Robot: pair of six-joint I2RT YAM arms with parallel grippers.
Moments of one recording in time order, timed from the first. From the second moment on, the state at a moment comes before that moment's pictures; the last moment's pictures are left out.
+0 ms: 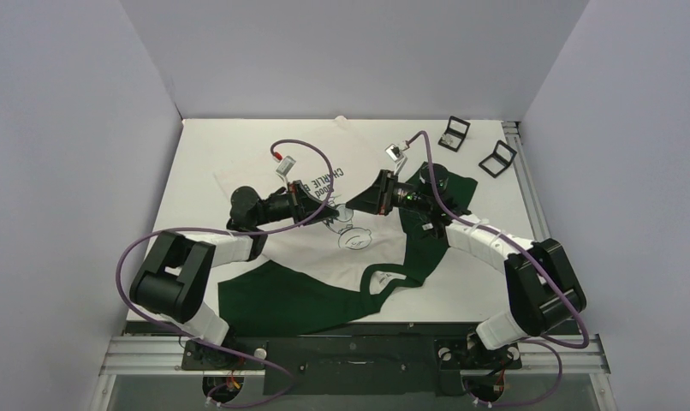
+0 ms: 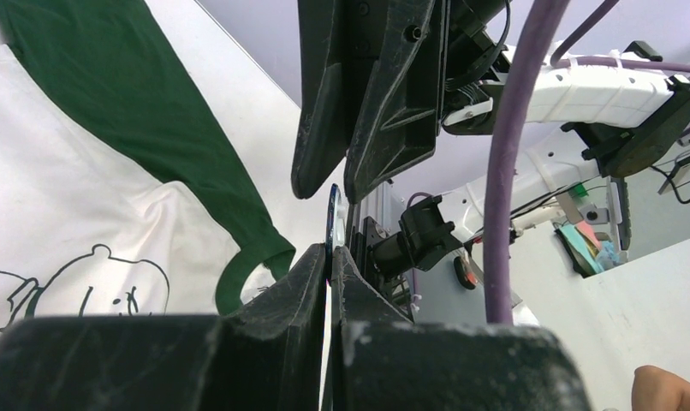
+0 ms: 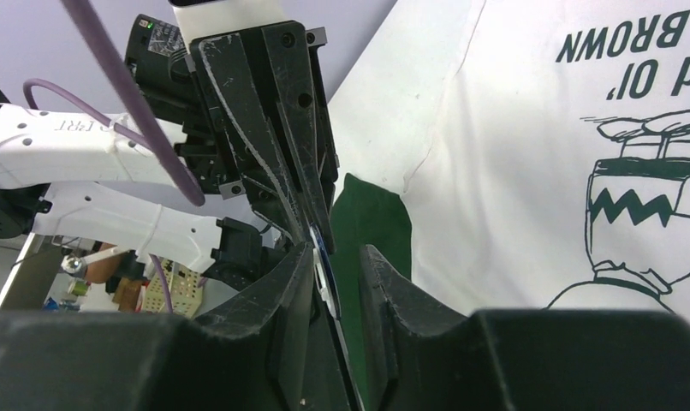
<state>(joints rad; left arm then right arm) -0.35 1.58 0.61 1.18 0.98 -1.03 0.46 1.50 0.83 0.53 -0.84 0.80</state>
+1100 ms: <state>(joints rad) -0.33 1.62 0.60 1.28 1.00 -1.12 0.46 1.49 0.81 0.56 -0.89 0.80</state>
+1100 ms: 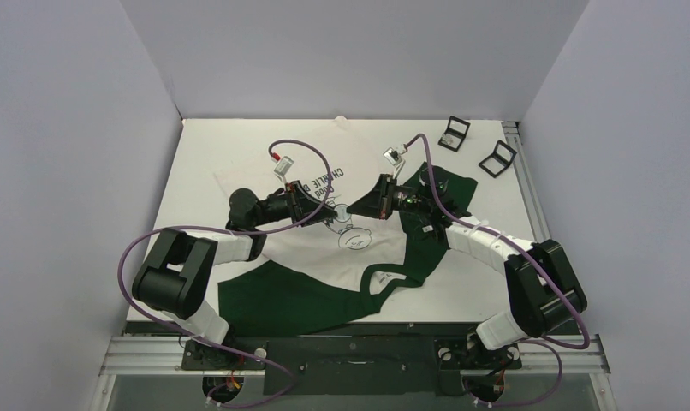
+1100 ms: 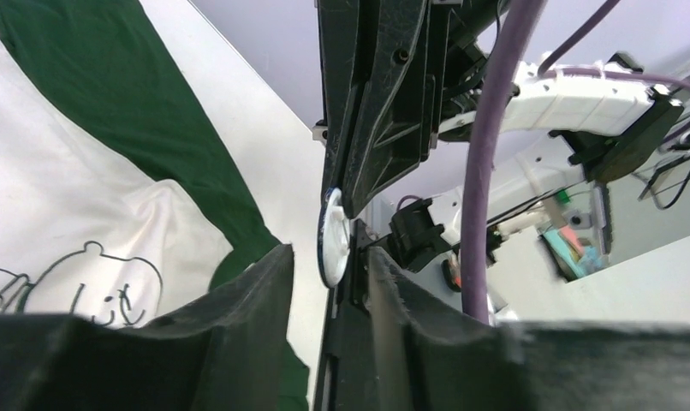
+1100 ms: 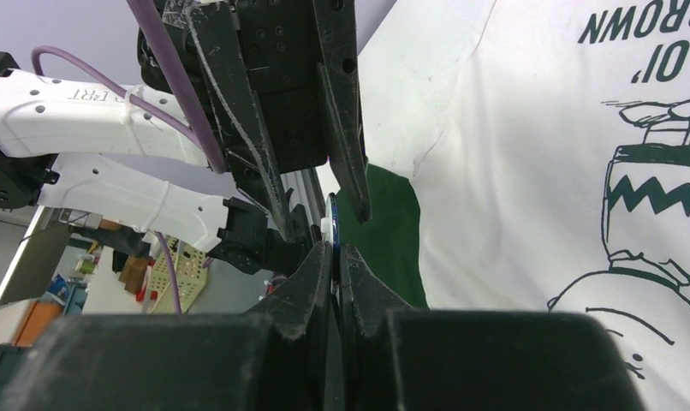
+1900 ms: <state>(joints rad) -0.26 1.52 0.77 0.54 0.94 -0.66 0.19 1.47 1.06 -0.27 -0.67 0.07</state>
